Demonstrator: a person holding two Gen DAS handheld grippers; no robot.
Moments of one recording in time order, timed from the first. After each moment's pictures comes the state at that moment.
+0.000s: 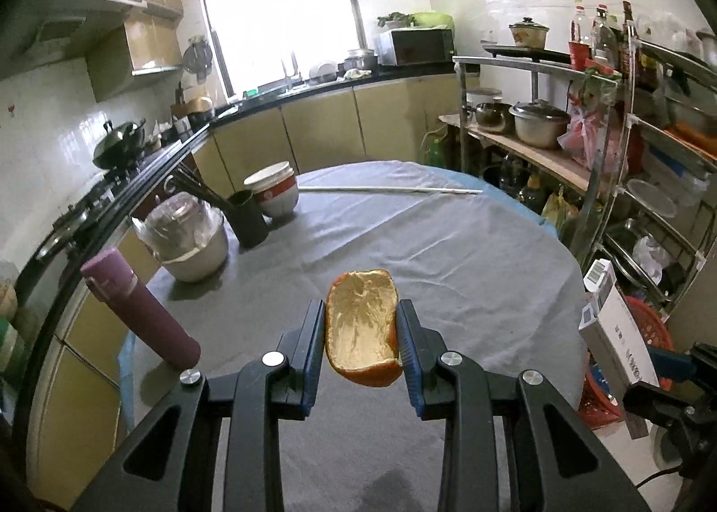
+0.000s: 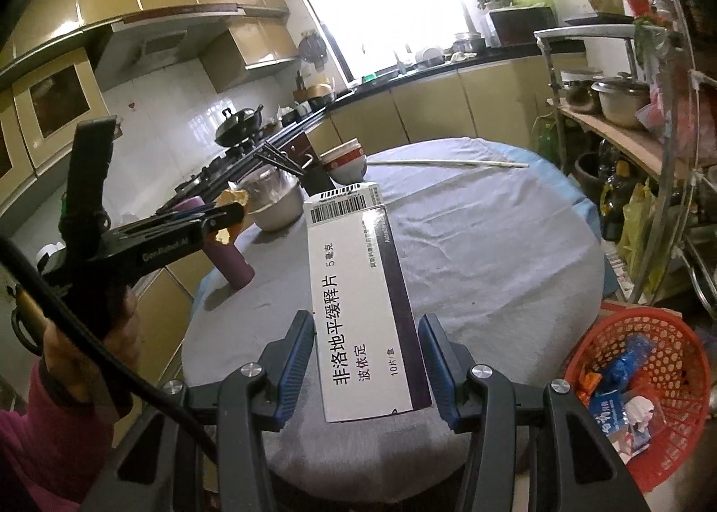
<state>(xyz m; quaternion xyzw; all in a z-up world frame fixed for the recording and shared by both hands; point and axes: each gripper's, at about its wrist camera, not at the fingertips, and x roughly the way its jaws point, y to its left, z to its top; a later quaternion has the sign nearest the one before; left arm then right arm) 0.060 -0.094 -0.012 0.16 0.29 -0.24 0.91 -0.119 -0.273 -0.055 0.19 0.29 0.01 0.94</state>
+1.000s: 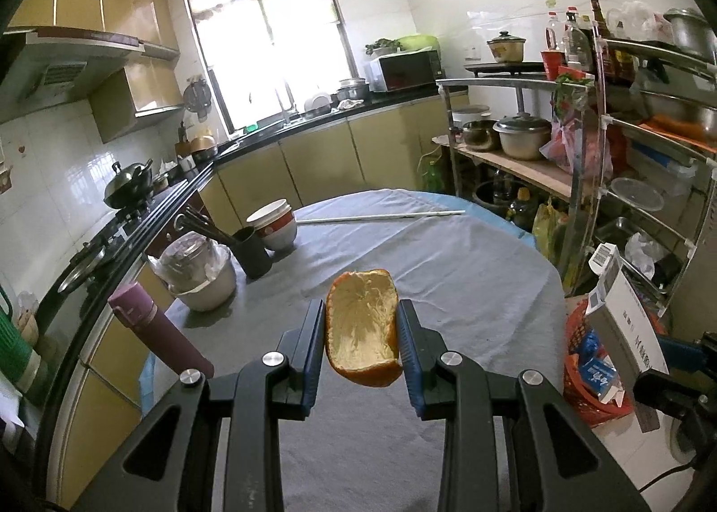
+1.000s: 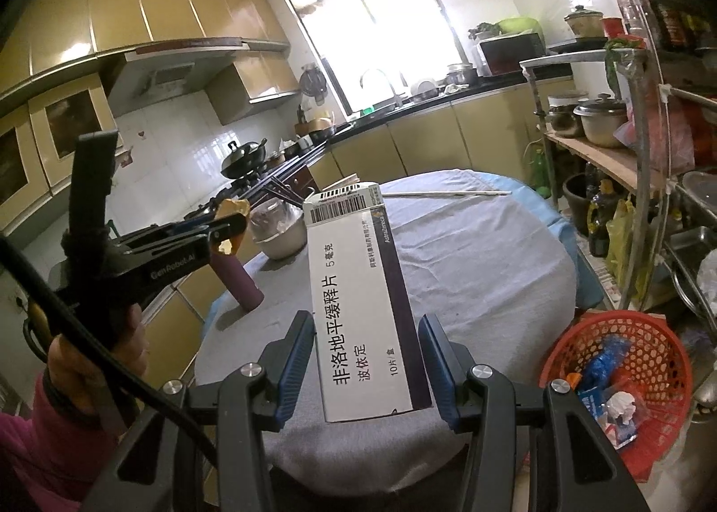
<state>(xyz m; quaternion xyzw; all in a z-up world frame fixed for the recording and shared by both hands) 0.001 -0.106 0.015 0.19 0.23 -0.24 0.92 -0.174 -0.283 -0.036 0.20 0.24 0.00 0.95</state>
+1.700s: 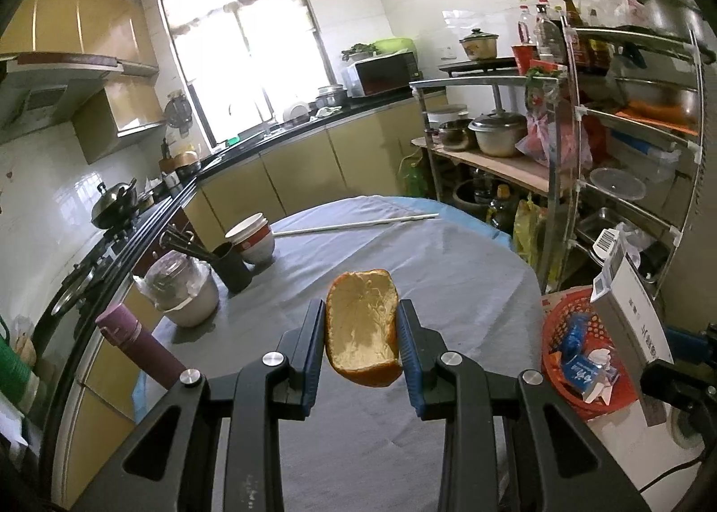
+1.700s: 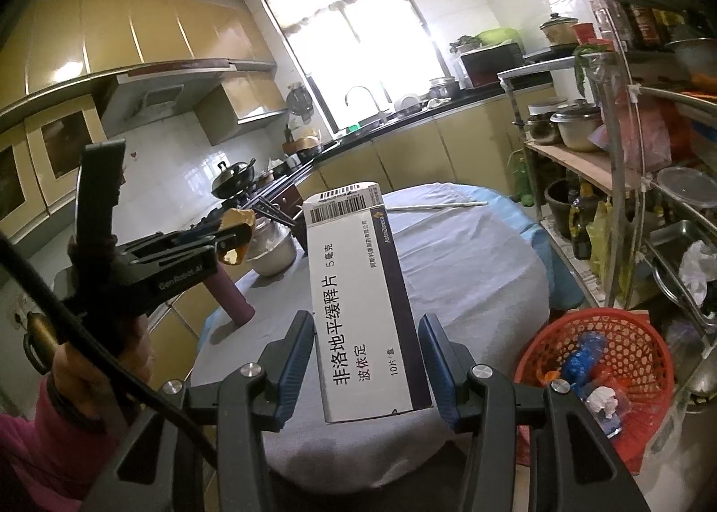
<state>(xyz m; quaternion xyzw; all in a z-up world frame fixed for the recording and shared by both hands) -0.022 -0.140 0.017 0.21 0.22 -0.27 0.91 -0.210 -0.301 -0.031 0.21 0.22 -0.02 0.95</state>
